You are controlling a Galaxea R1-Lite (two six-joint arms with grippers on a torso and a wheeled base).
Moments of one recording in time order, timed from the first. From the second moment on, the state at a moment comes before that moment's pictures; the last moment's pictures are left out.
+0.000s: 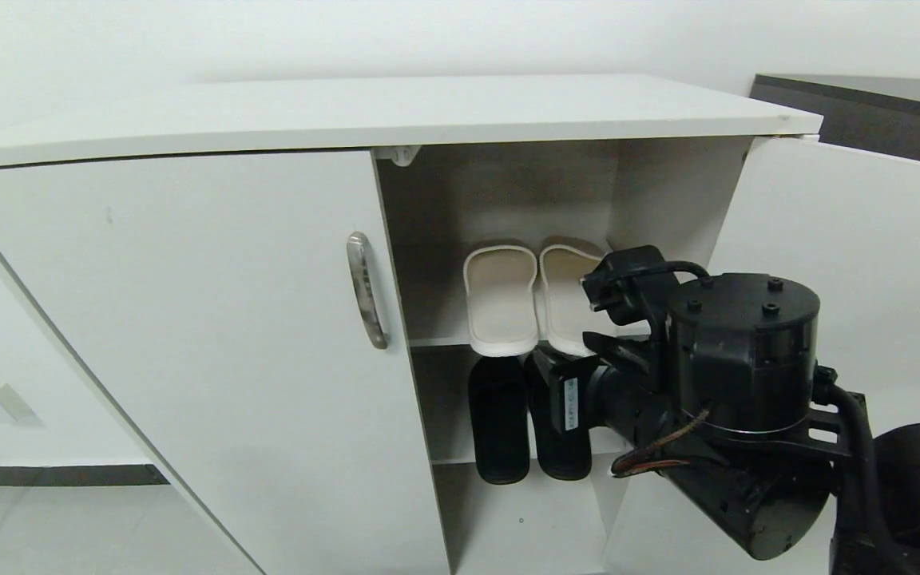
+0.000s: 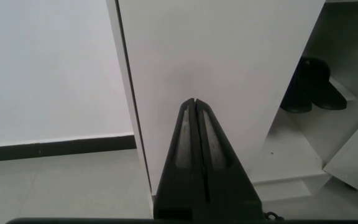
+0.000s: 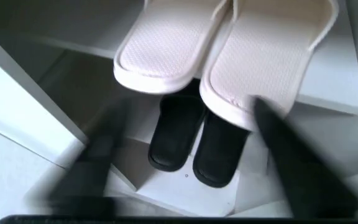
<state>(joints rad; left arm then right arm) 0.00 0.00 0.00 0.00 -0.01 0.01 0.97 1.71 -0.91 -0.60 -0.58 0.13</state>
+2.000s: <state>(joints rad) 0.00 0.00 0.00 0.00 -0.02 0.00 0.96 1.74 -0.85 -0.64 -0.58 0.12</state>
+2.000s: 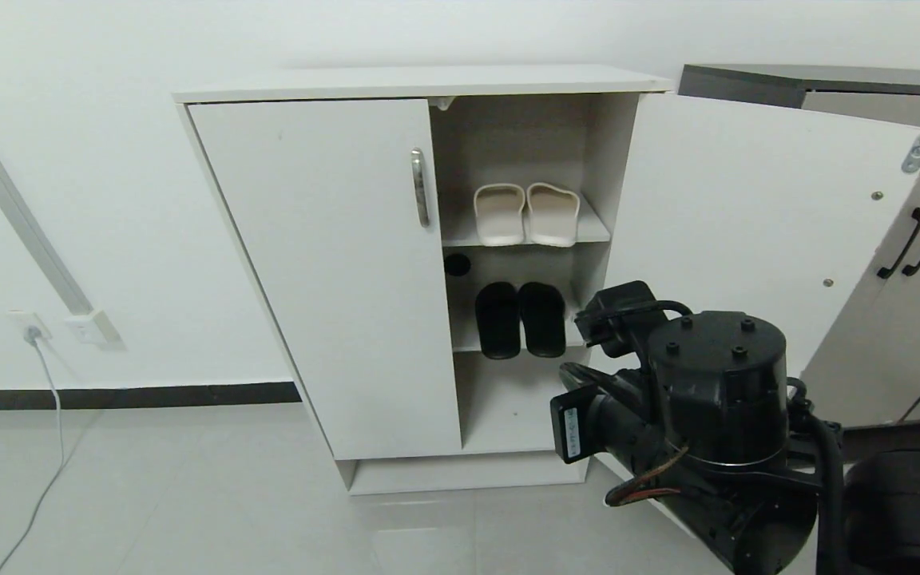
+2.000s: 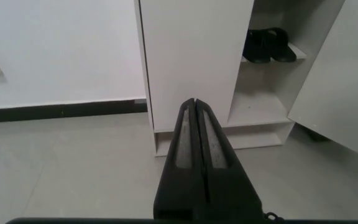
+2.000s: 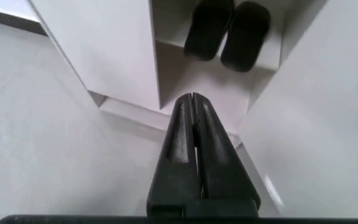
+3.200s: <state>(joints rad) 0.00 0.00 0.00 0.00 -0.02 0.00 0.96 1.74 -0.82 -0.64 -0.58 0.10</state>
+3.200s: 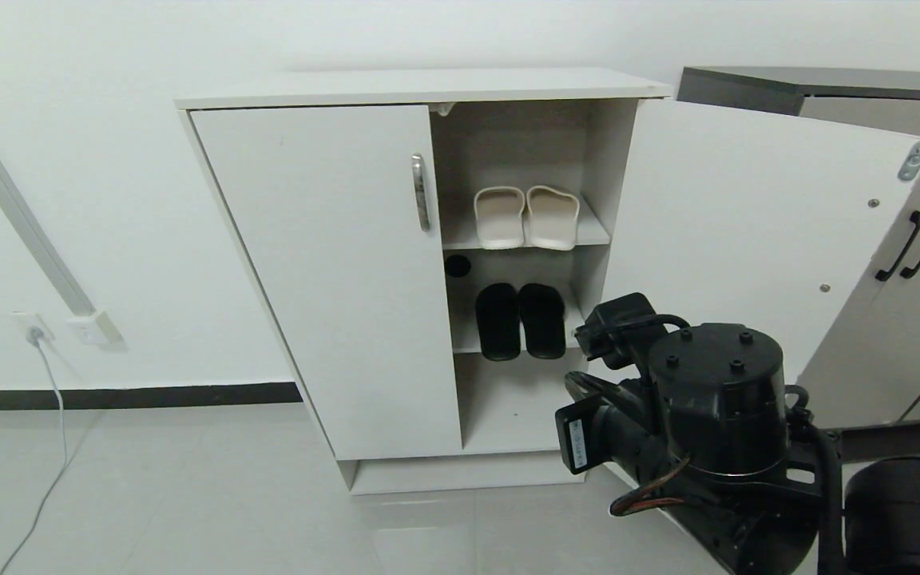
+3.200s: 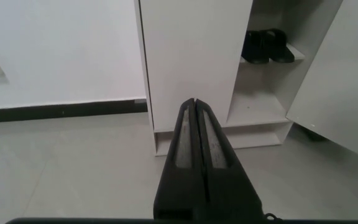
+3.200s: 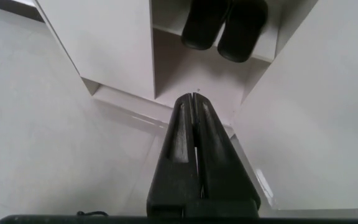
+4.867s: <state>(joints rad) 0.00 0.00 0.00 0.00 -0.02 0.00 0.96 1.74 -0.81 -0.64 -0.58 0.09</state>
